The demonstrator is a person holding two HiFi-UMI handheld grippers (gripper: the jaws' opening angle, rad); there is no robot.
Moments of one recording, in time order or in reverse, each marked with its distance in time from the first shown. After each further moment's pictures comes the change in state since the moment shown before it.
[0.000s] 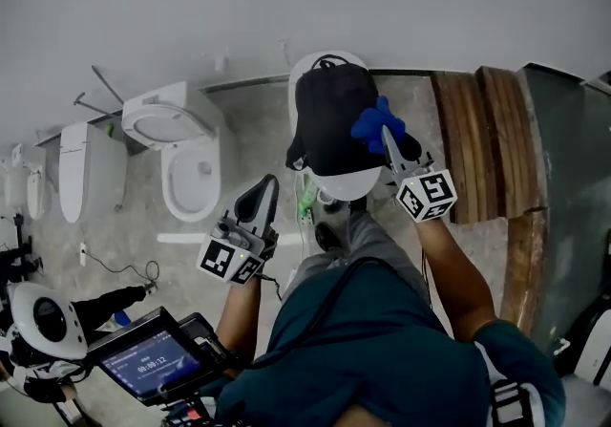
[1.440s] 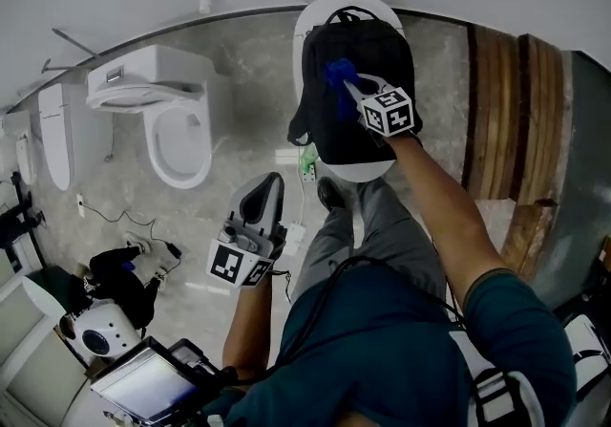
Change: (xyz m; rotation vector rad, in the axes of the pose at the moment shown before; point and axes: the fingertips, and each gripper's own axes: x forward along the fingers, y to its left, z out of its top) left arm 0.078 0.118 -0.123 -0.165 0.168 0.188; right arm 0.259 -0.057 -0.310 0.178 0.610 0.254
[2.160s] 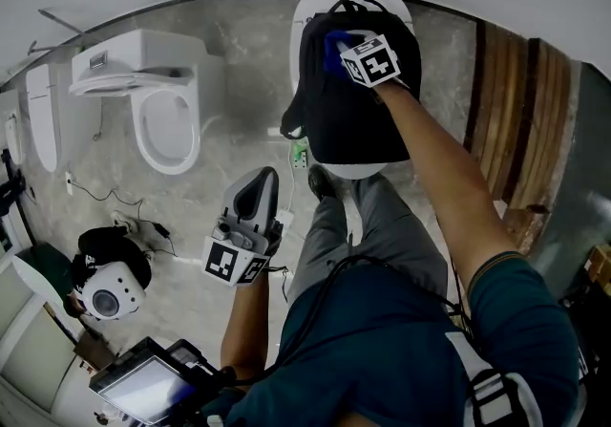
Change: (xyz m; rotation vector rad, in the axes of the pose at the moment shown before) left arm 0.031 0.030 -0.020 -0.061 0.019 0.086; right arm 0.089 -0.056 0.038 -0.198 0.256 -0.039
